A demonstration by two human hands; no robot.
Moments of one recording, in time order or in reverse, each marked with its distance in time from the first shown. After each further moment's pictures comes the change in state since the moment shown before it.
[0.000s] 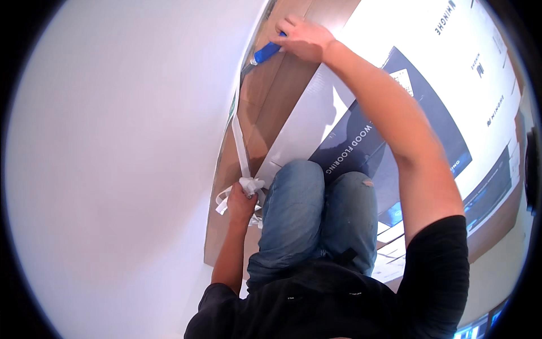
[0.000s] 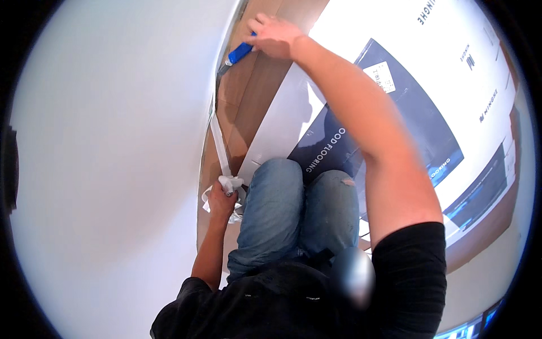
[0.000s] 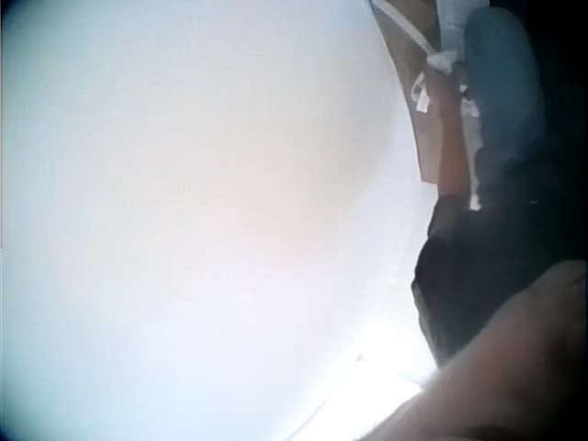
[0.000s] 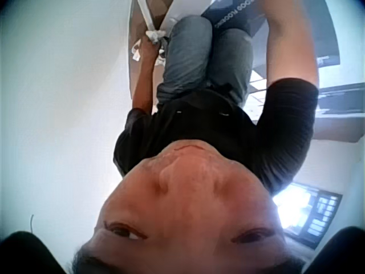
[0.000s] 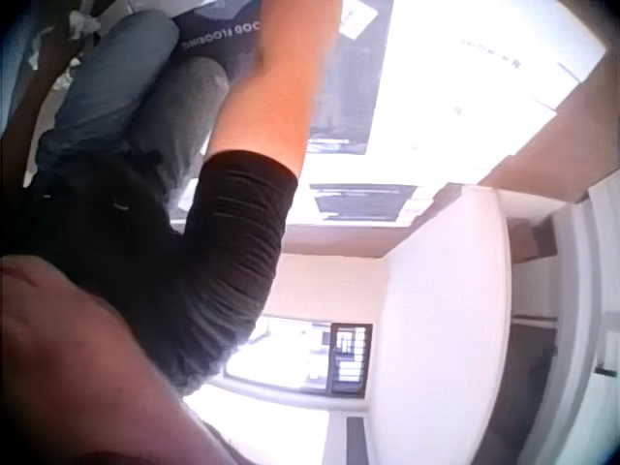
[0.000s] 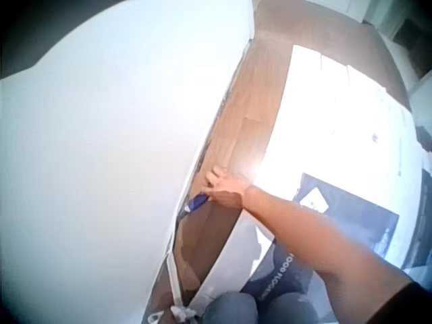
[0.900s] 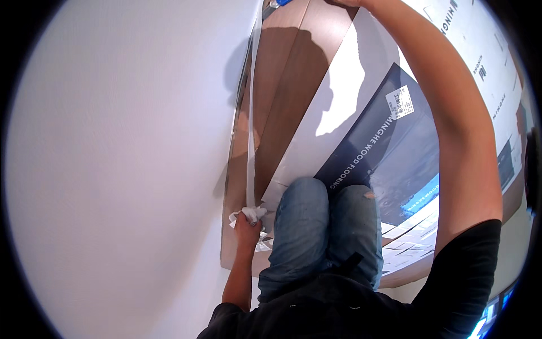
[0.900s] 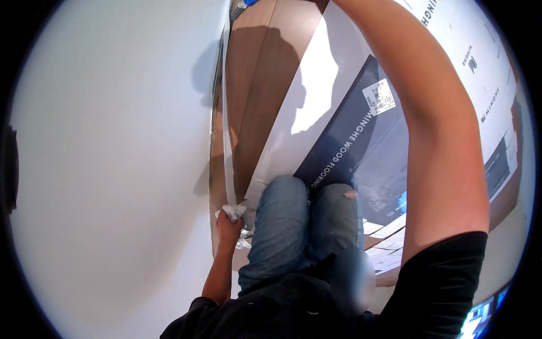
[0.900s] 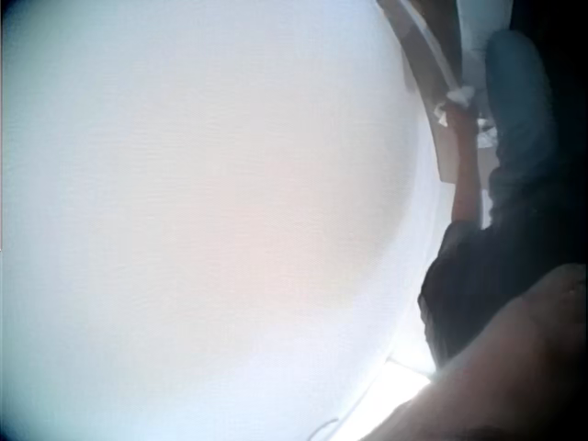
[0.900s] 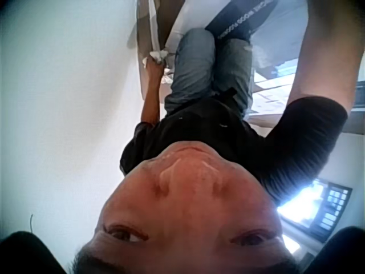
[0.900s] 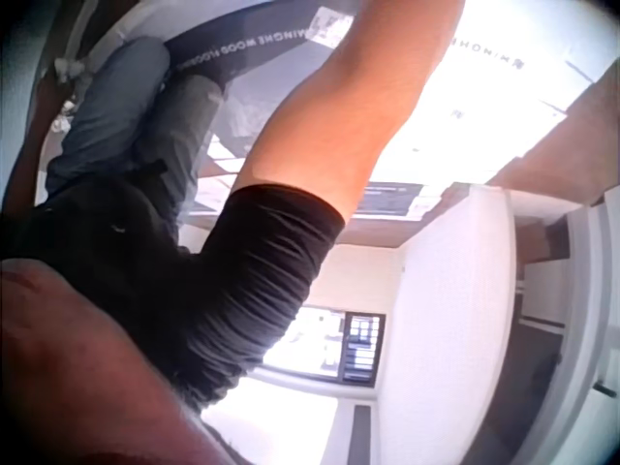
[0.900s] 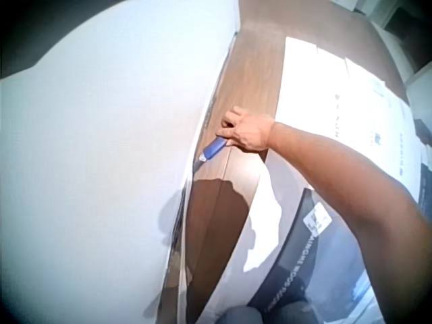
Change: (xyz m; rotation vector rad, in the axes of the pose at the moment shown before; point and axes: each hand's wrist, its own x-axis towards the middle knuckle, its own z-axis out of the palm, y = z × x) left_hand -0.035 0.007 -0.028 -0.008 -0.135 -0.236; right_hand -0.001 0.190 -0.097 -0.154 0.126 -0.082
